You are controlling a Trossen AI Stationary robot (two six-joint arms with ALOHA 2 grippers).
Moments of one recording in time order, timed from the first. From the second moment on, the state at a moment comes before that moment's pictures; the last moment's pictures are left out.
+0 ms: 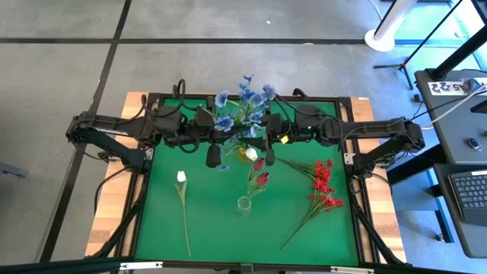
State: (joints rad) left arm -0.11 1.30 1.32 0.04 -0.31 0.00; right arm 0.00 1.45 1.31 0.17 -0.09 -0.03
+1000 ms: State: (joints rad) left arm -0.22 1.16 1.32 -0.08 -0.49 0.00; right arm 0.00 1.24 1.31 0.08 0.04 -0.06
